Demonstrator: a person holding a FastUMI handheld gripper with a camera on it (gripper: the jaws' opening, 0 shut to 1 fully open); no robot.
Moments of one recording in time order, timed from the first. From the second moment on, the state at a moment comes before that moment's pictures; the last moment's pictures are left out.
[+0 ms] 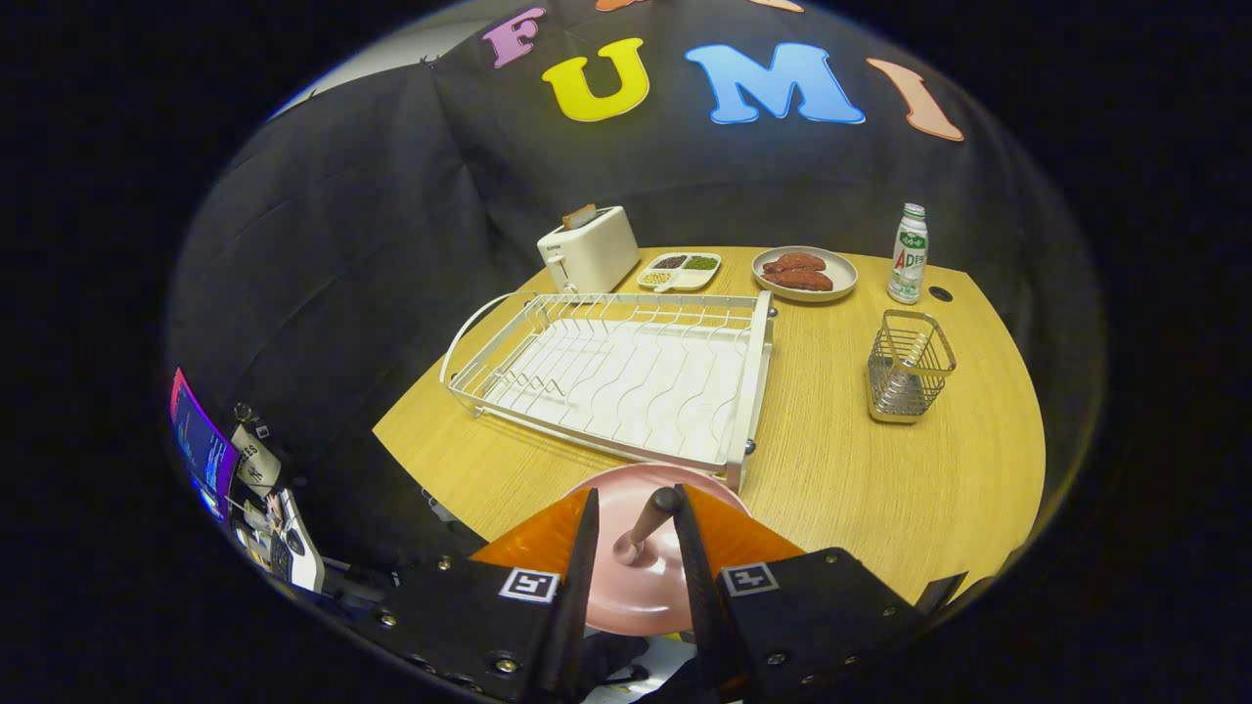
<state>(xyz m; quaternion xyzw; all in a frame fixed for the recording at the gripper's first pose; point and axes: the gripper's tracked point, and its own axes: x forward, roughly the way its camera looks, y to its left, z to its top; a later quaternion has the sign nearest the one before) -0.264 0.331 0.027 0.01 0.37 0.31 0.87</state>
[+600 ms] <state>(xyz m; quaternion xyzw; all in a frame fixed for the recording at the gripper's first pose) -0.241 0.328 0.068 0.03 0.33 0.30 0.89</state>
